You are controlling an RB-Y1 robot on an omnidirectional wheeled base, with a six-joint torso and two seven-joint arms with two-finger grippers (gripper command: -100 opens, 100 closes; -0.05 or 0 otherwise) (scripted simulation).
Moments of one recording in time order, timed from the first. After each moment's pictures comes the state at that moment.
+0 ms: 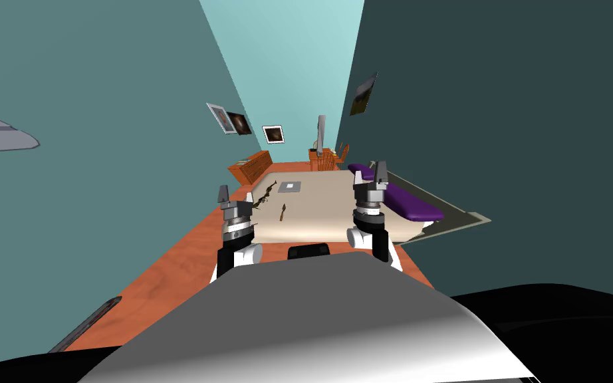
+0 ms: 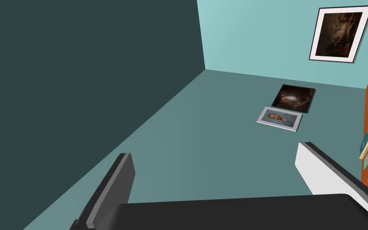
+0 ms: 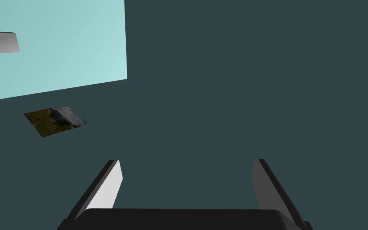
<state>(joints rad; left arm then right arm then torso) 0.54 -0.01 -0.05 -2.32 0.06 -0.37 0.00 0.47 0.02 0.04 -2.38 0.07 -0.50 0.02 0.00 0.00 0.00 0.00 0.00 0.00</state>
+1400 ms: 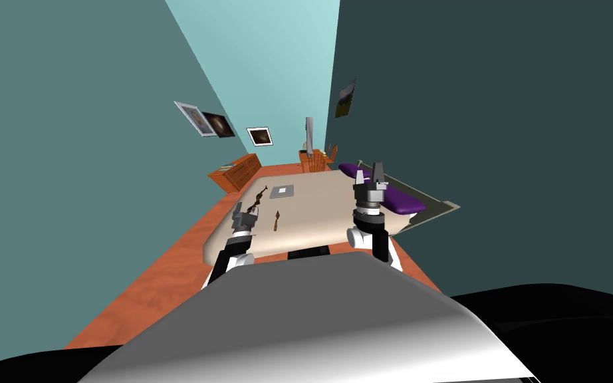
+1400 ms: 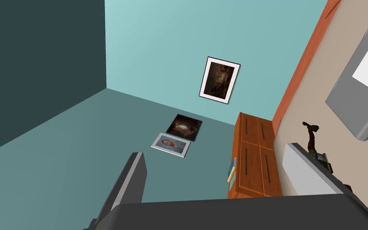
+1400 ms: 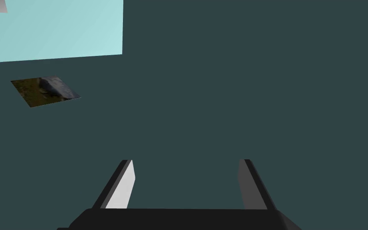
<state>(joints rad) 0.58 0.20 0.02 -2.11 0.28 -0.25 0.23 0.47 0.02 0.04 -2.38 0.07 -0.50 0.02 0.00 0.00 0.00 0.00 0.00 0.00</state>
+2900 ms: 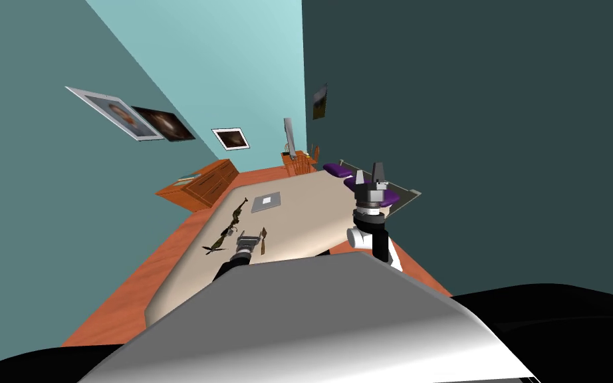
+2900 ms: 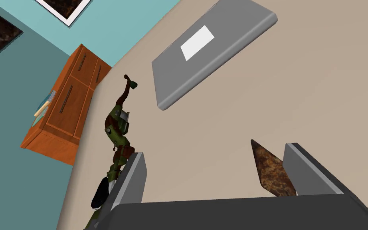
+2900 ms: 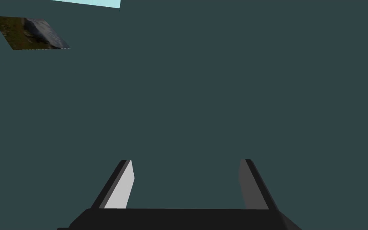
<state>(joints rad) 0.65 0.19 0.09 -1.81 0.63 -0.01 0.60 0.48 0.02 0.04 -2.38 0.07 -0.50 0.02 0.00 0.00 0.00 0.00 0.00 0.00</state>
